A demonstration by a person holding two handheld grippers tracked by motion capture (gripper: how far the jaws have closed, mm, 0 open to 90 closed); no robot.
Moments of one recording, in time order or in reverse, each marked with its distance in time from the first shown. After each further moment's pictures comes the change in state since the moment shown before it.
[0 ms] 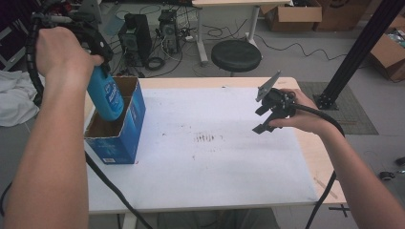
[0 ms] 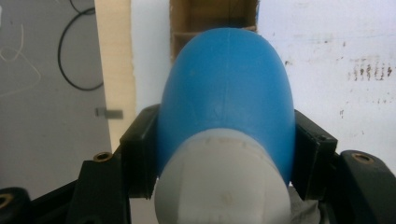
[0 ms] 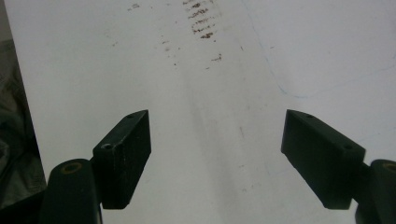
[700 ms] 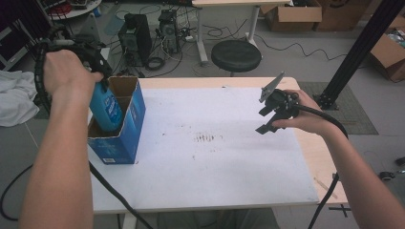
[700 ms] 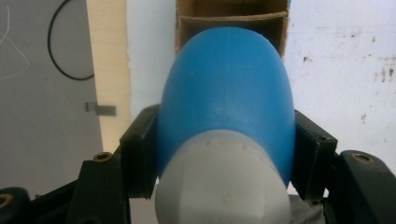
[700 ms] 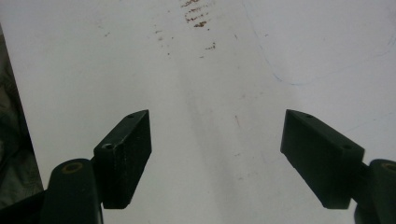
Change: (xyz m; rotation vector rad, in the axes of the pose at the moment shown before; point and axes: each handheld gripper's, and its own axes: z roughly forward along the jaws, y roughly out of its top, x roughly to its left) left arm 0.013 0.001 0.056 0.041 -0.007 -0.035; right arm -0.003 -0.009 0.000 0.011 -0.013 0.015
